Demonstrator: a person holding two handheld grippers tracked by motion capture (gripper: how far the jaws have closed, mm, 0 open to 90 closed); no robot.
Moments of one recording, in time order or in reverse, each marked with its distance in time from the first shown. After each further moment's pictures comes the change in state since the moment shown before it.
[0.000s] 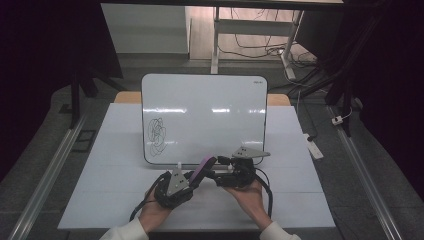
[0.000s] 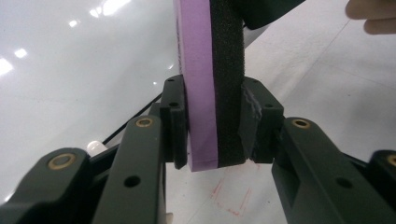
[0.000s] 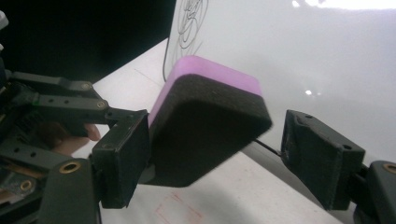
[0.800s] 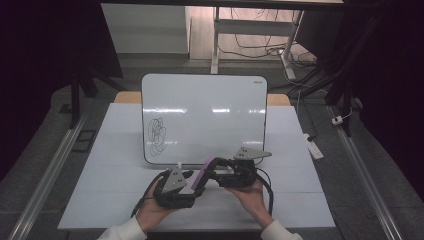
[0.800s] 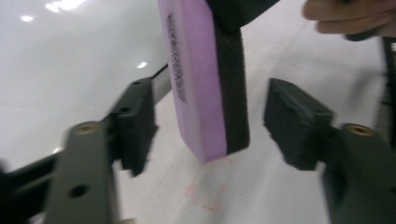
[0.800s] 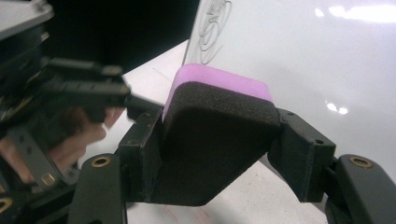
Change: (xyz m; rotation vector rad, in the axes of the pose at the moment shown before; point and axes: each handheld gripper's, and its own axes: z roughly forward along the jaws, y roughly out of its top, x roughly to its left) left arm 0.010 0.002 -0.005 0.007 -0.171 -0.021; right arm -0.004 -0.001 -0.006 -0.015 0.090 -0.068
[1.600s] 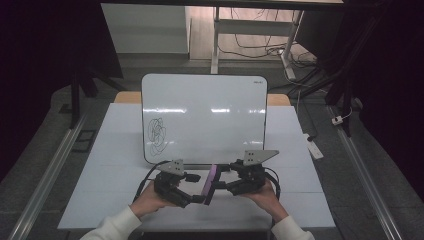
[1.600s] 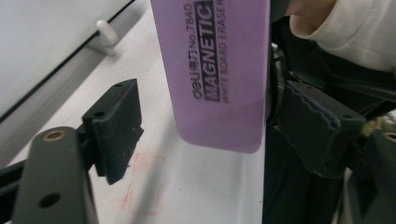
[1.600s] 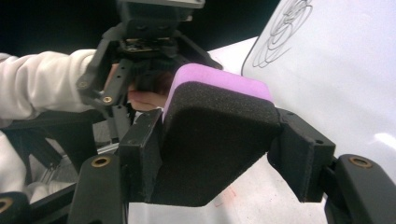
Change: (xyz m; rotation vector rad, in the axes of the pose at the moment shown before) left arm 0.037 0.006 0.018 0.048 -0.482 -0.046; right arm -0.011 -0.001 -0.020 0.026 0.287 -0.173
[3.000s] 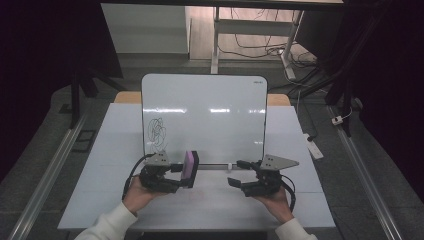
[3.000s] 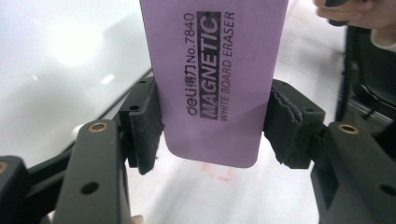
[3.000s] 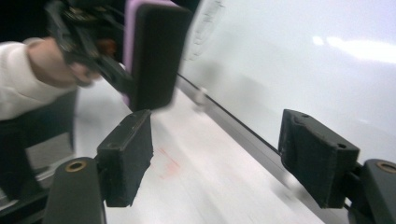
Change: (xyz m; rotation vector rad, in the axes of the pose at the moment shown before) left arm 0.007 -0.007 -0.042 -0.017 0.316 -0.069; right arm 0.001 -0.029 -0.041 -0.053 -0.298 0.034
